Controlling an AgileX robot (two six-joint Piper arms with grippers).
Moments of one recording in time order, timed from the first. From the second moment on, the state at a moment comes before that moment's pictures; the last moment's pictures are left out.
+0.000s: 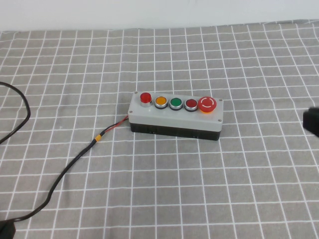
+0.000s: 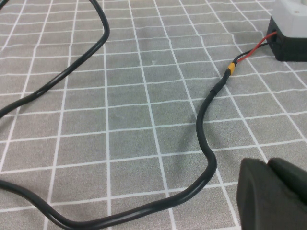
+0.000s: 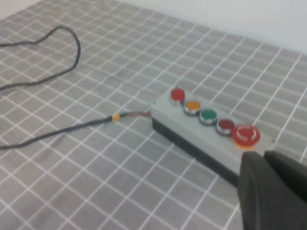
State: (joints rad) right arm 0.62 0.72 -0.77 0.14 0.46 -0.09; left arm -0.14 -0.01 0.03 -0.07 0.39 0.12
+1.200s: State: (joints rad) right arm 0.15 0.00 0.02 0.07 0.20 -0.09; left arm -0.14 -0.01 0.03 -0.07 0.39 0.12
